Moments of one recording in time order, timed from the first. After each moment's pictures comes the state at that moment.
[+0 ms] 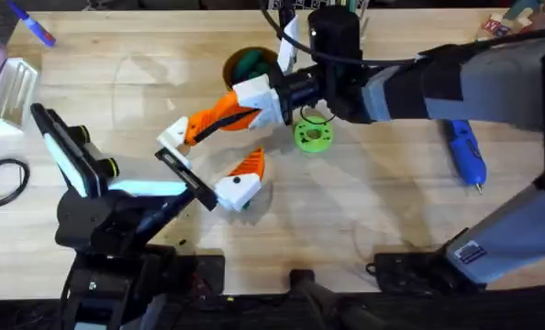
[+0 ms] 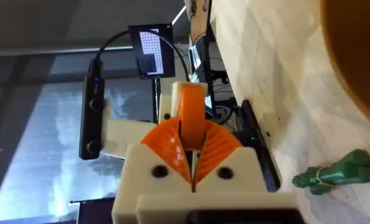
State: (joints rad) left arm -0.10 0.01 0.02 -0.08 0.67 -0.13; right arm 0.56 1.87 0.99 0.51 -1.28 1.18
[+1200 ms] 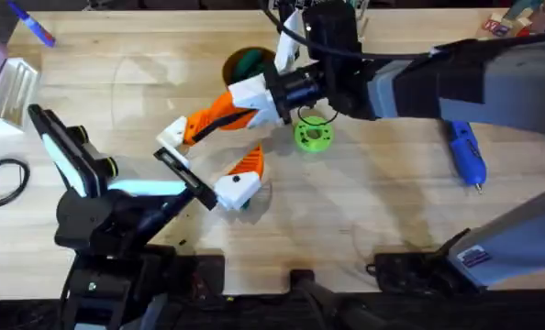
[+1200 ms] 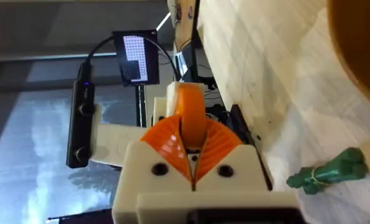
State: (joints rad) left arm -0.10 0.00 0.02 -0.09 0.65 -0.13; right arm 0.58 1.81 1.02 0.30 -1.18 1.04
